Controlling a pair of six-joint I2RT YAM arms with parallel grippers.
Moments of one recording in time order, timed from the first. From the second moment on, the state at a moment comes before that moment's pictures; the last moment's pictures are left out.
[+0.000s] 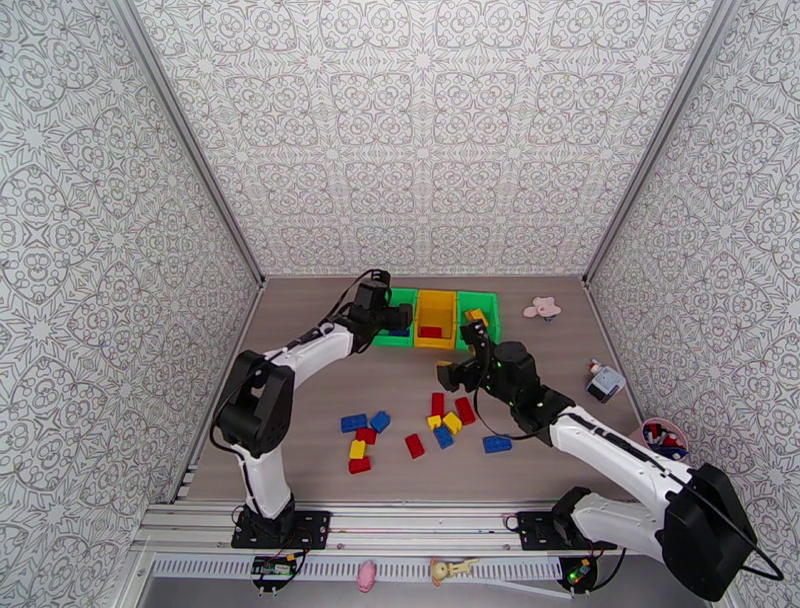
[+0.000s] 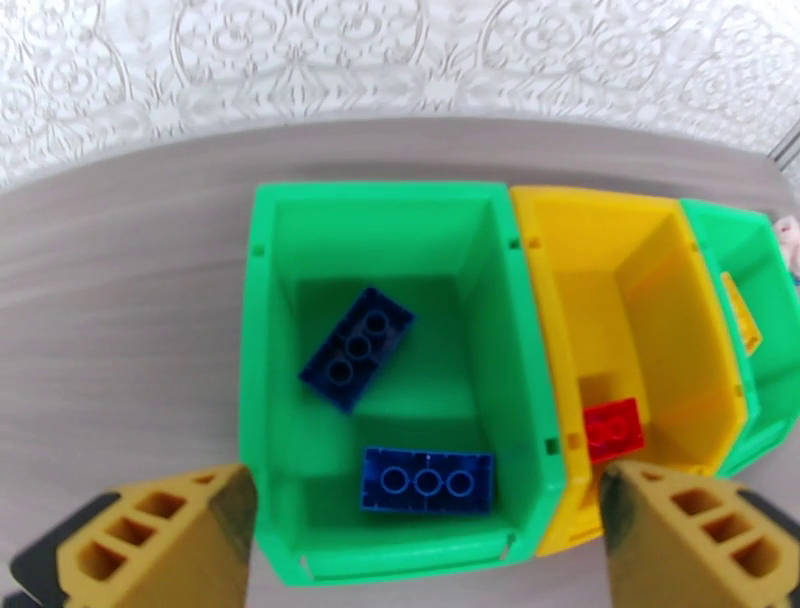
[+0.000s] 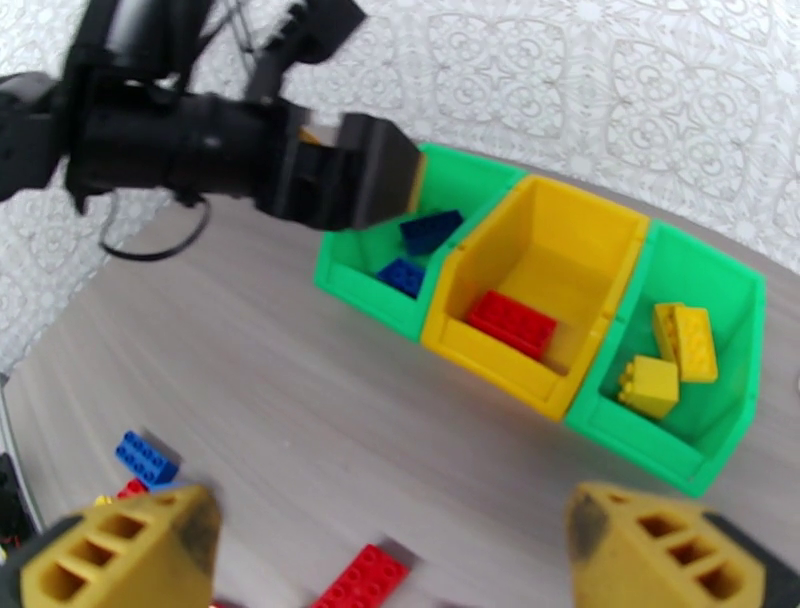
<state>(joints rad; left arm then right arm) -0.45 1.82 1.33 -0.10 -0.10 -0.29 0.60 1.16 0.69 0.08 -0.04 0.17</state>
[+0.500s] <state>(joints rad) -0.57 1.31 0.90 -0.04 0.06 -0.11 0.60 1.15 0.76 -0.18 0.16 0.24</state>
